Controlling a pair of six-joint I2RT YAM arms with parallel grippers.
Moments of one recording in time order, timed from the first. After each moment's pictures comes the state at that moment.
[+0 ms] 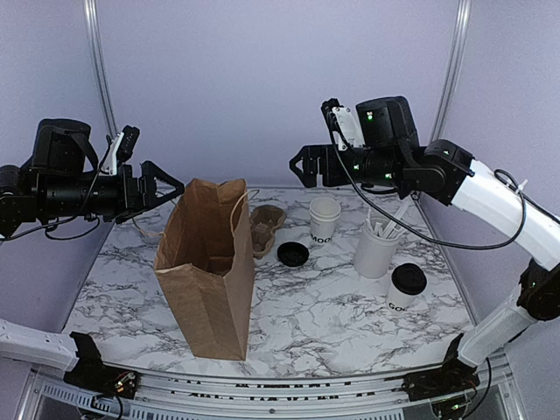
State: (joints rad) left arm -0.85 1.01 1.40 -0.88 -0.06 -0.69; right arm 0.90 1.48 1.65 -0.56 0.24 0.32
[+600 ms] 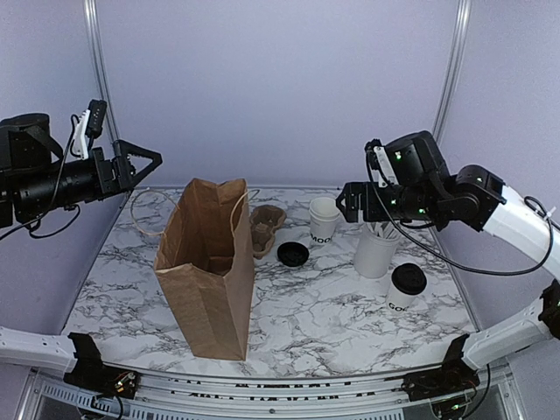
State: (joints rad) left arm -0.85 0.92 1.41 -0.77 -0.14 -0.54; right arm 0.87 1.27 1.41 -0.76 0.36 0.47
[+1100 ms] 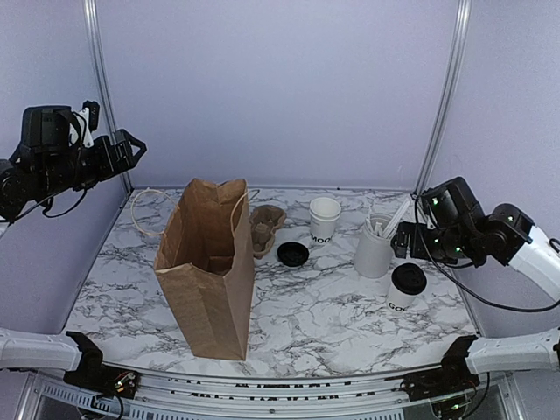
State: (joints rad) left arm -0.53 1.01 1.43 -0.77 -0.23 -0.49; right arm 0.68 0.97 1.08 -0.98 0.38 0.65
